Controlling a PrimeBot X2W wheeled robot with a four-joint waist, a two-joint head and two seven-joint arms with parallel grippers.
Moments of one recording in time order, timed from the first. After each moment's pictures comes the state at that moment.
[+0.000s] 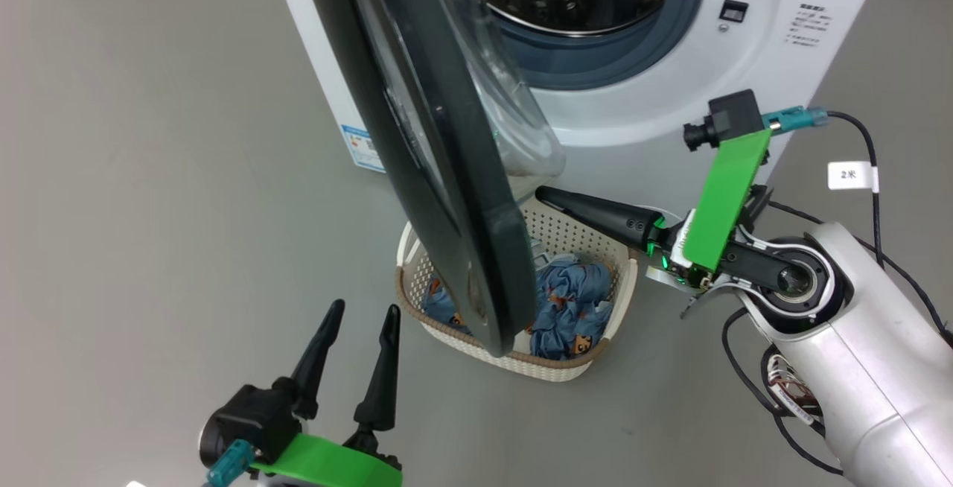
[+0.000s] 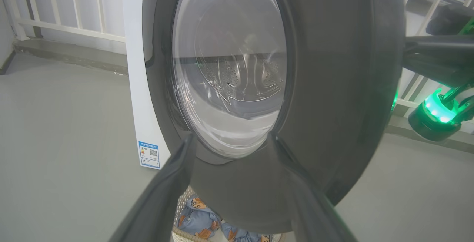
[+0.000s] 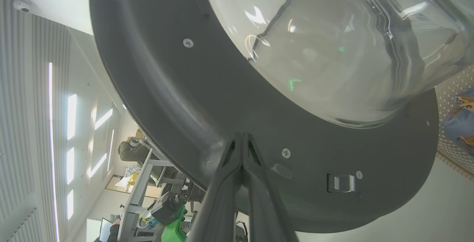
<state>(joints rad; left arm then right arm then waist) -0.16 0.04 -0.31 0.23 -0.37 -0.09 -0.25 -0.66 -0.23 0.44 0.30 1.57 0.12 0.67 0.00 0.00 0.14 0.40</state>
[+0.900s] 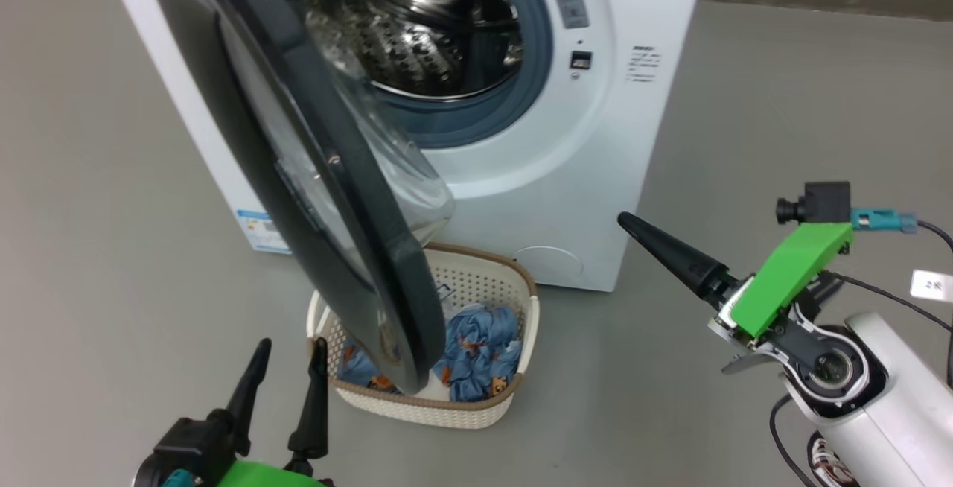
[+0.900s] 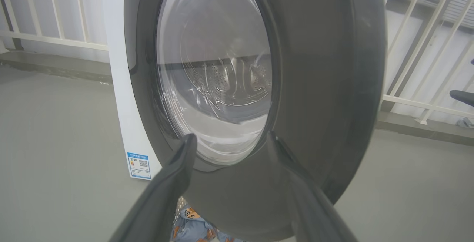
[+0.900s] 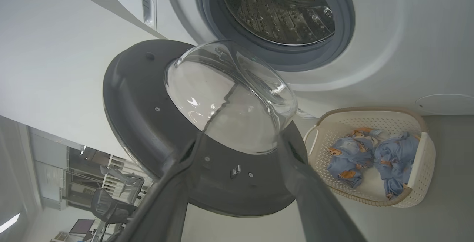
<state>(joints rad) -0.09 0.05 -0.15 0.29 -0.31 -0.13 -0.25 -0.44 -0.32 0.40 0.25 1.49 0.12 0.35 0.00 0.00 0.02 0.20</state>
